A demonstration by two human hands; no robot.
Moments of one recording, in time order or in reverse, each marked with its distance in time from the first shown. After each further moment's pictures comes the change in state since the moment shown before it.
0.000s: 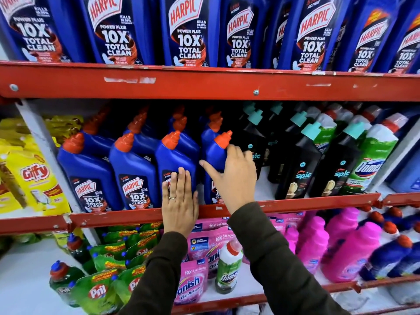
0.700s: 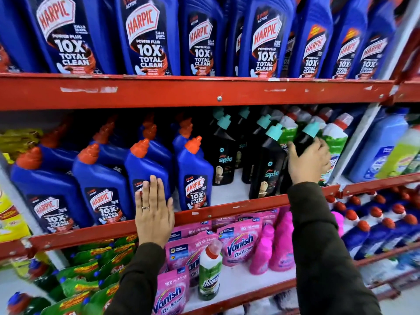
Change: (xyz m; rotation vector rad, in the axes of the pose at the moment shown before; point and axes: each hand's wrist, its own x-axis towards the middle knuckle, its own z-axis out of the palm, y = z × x) left_hand 0.000 0.000 0.002 -0.040 0.025 0.003; right_hand 0.056 0.185 -0.091 -0.097 0.237 0.598
